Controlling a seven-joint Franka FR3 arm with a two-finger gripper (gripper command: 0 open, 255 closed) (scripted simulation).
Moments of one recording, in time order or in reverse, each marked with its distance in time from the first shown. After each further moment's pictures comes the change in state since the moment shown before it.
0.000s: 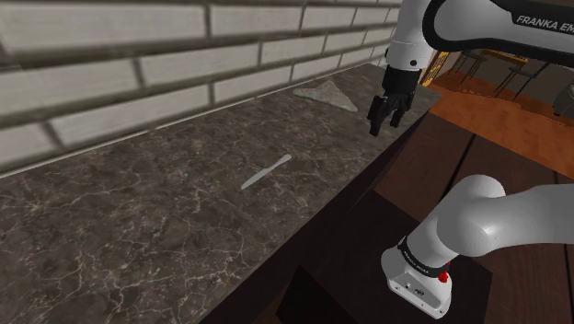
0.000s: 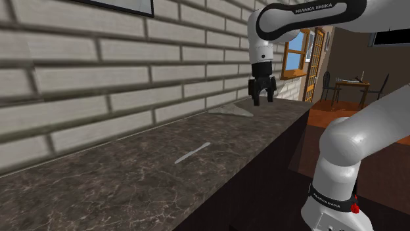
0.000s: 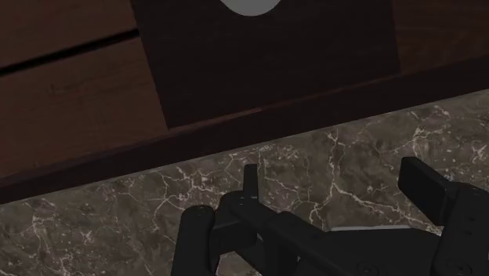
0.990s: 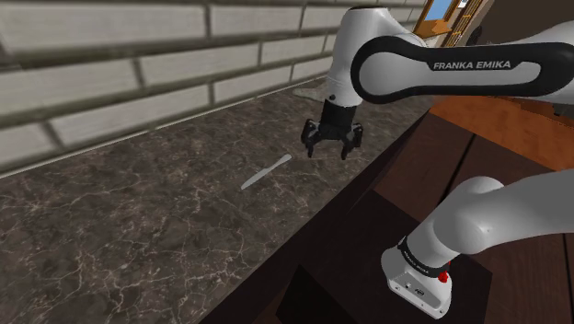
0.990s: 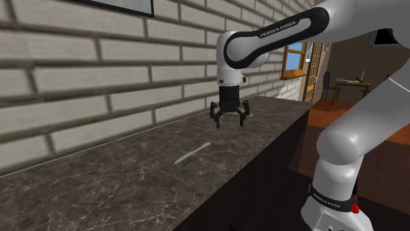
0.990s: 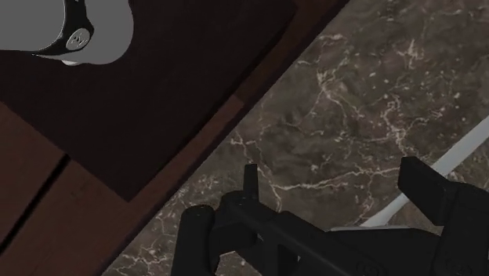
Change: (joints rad) arm -0.083 0.199 0.355 -0.056 0.232 0.357 0.739
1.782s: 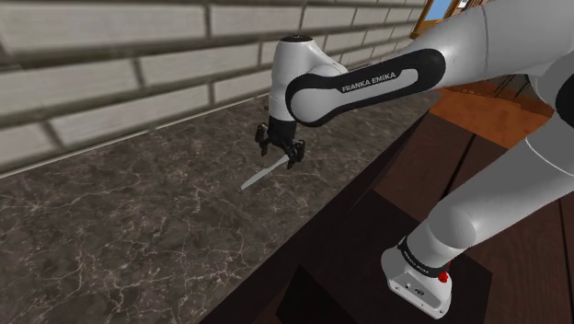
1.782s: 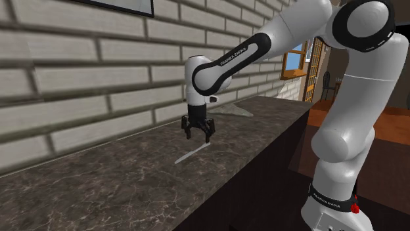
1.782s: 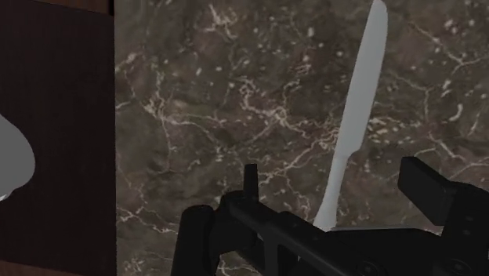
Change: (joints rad) arm -0.157 0.461 0.259 0.201 -0.156 0.322 0.737
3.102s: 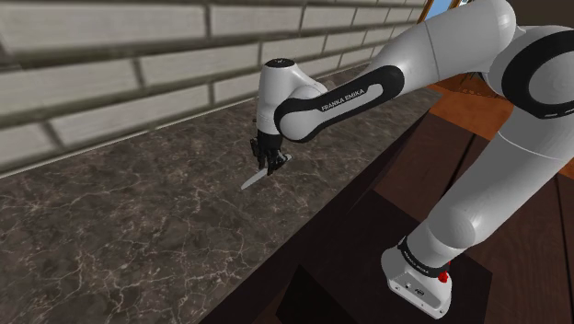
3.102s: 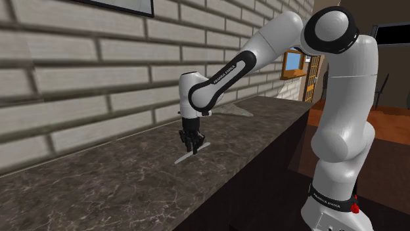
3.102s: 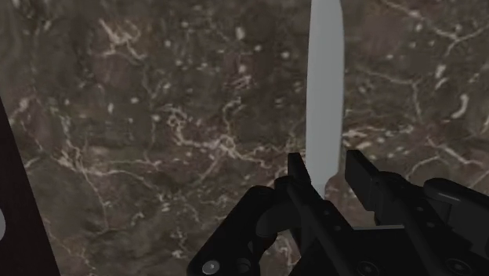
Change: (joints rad) arm -0.003 0.210 0.006 0.041 -0.174 0.142 0.269
